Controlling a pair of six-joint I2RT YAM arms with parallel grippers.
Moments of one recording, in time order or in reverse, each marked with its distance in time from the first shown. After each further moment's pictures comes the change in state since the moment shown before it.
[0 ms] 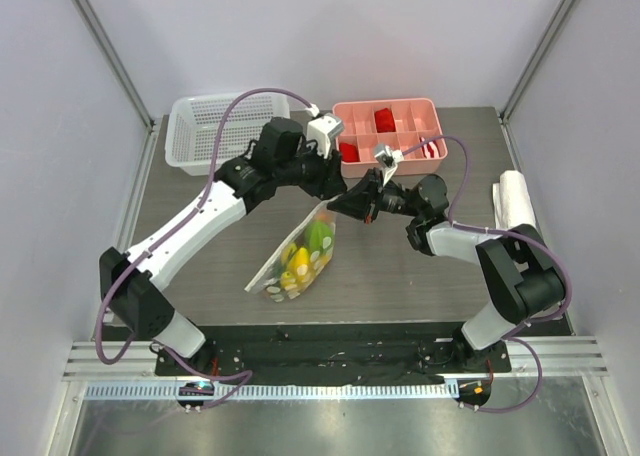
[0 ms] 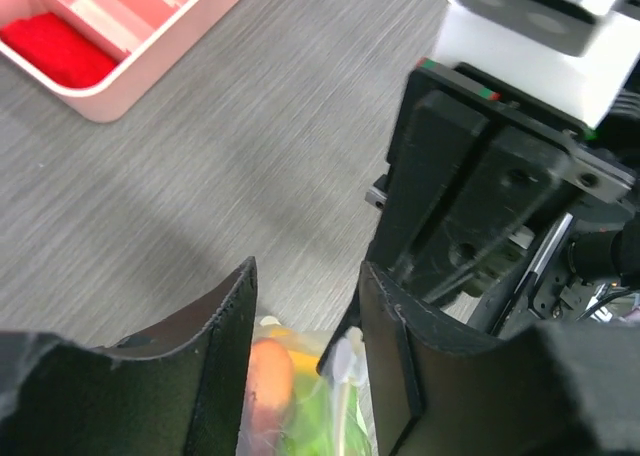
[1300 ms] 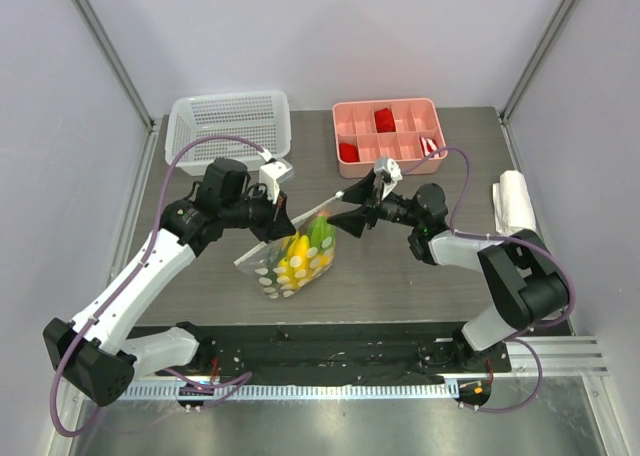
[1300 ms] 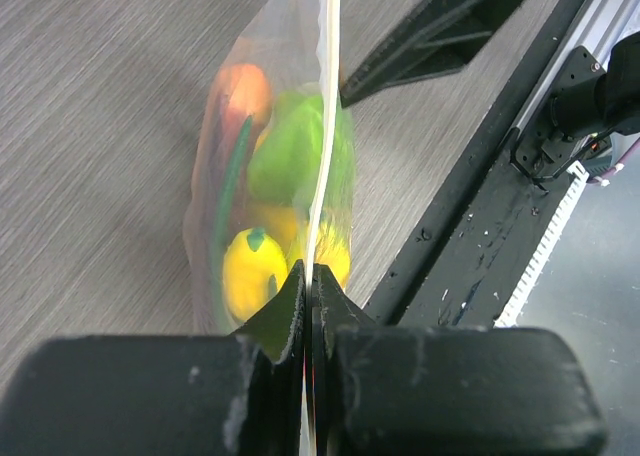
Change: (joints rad) left arm 0.145 -0.414 -0.372 -0.192 0.183 0.105; right arm 0.017 -0.050 -0.092 -0.074 0.111 -0.321
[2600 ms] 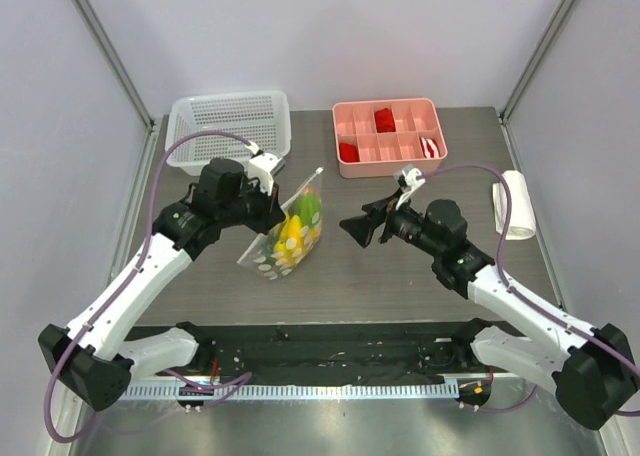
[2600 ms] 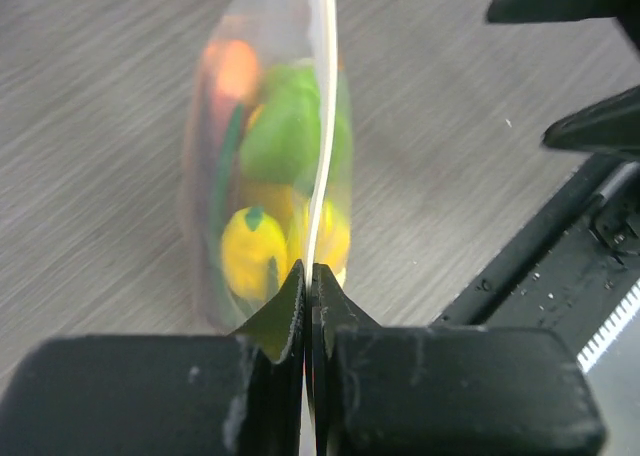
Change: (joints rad) left arm -0.019 -0.030 0.012 0.024 -0.270 -0.061; right arm 0.157 -0.563 0.010 -0.889 0.606 0.048
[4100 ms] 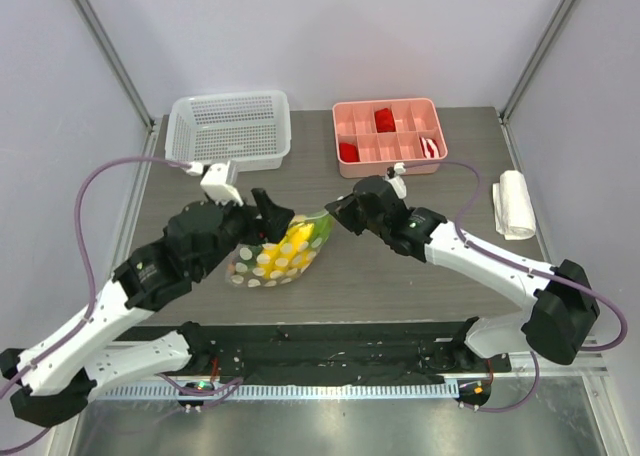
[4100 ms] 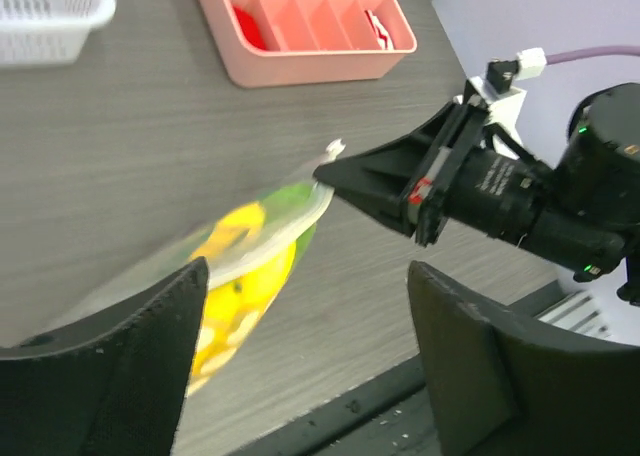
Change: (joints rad) left arm -0.371 -0.313 -0.100 0.088 -0.629 -0.545; right arm 0.226 0.370 0.406 -0.519 0.532 1.041
